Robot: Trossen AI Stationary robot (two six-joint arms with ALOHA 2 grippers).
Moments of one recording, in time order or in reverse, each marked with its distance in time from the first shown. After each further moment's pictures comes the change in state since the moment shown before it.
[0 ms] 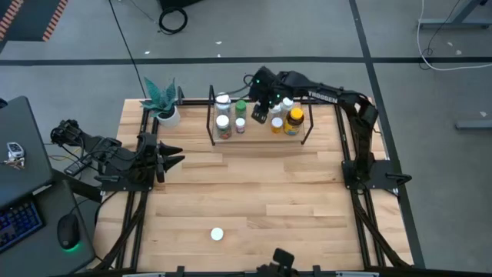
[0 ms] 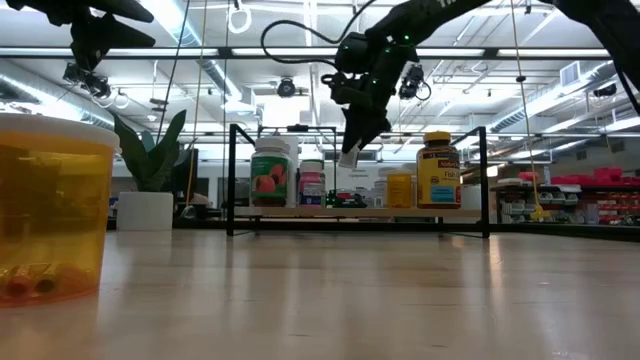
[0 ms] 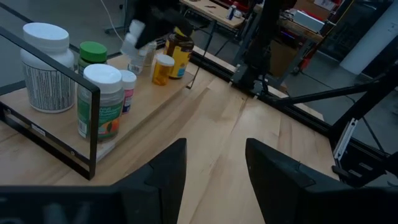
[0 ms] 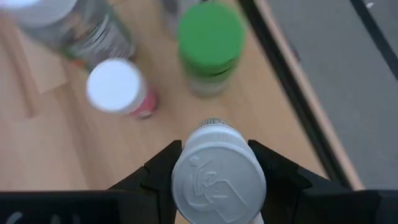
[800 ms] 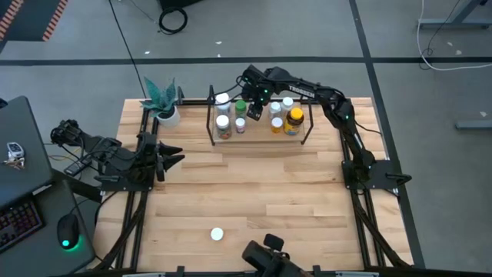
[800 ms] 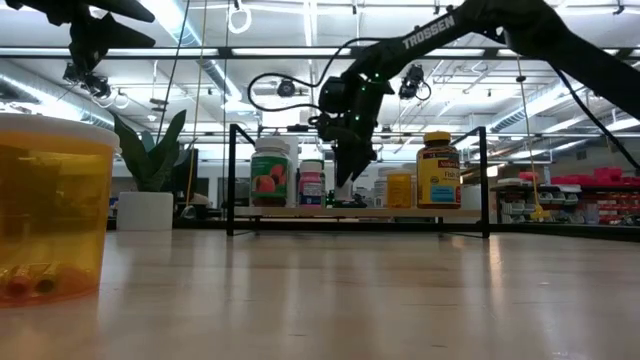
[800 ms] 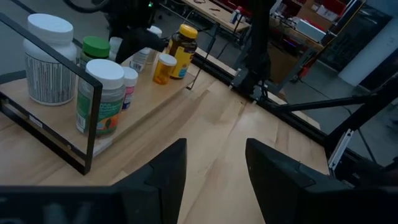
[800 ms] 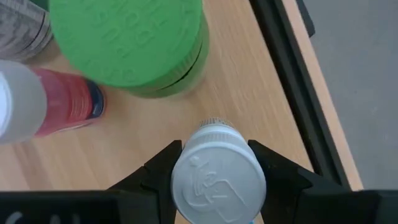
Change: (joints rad) left arm 0.000 0.000 0.000 0.001 -0.011 -0.062; right arm -0.073 0.303 0.301 -0.171 -0.035 -0.108
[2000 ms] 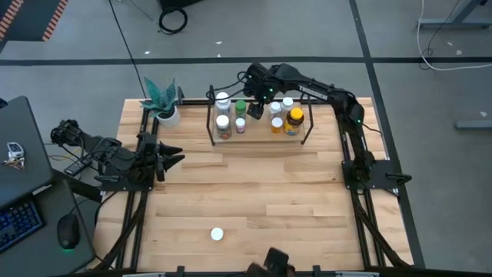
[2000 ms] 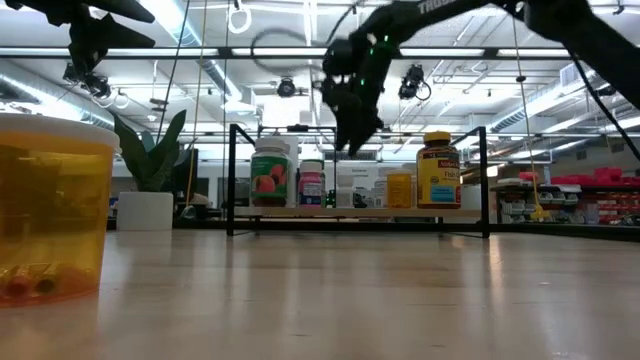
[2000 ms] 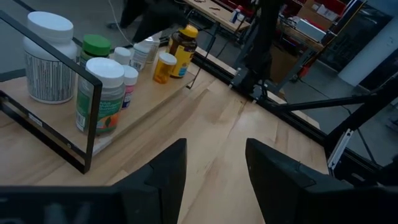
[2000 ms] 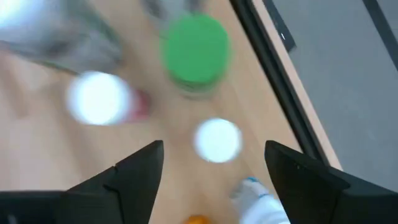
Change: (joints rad) left arm 0.000 0.000 0.000 -0.004 0.003 -0.007; right arm 0.063 -0.136 0.000 -0.062 0.060 0.107
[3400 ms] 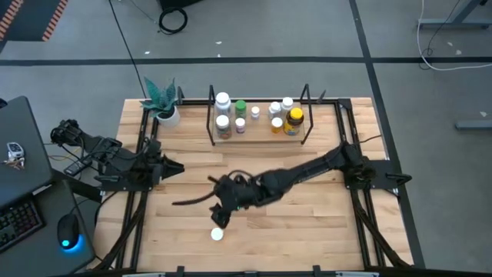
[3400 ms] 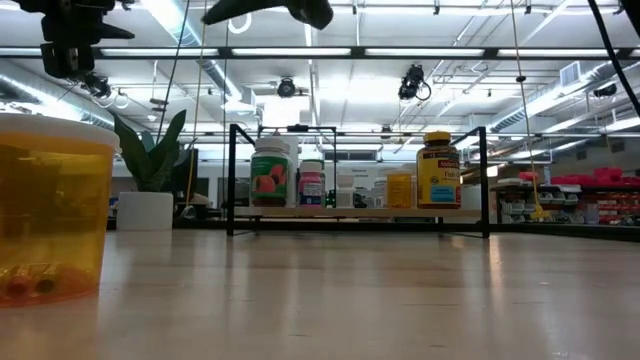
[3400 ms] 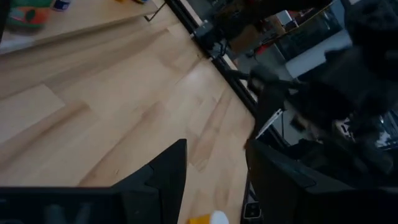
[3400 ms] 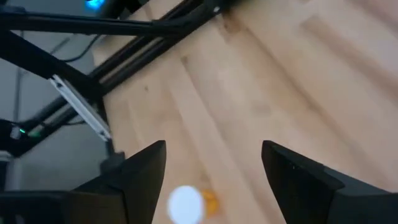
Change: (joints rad) left arm -0.001 0.006 0.000 -0.014 0.275 -0.367; right arm 0.868 0.039 -0.021 0.462 0.296 0.902
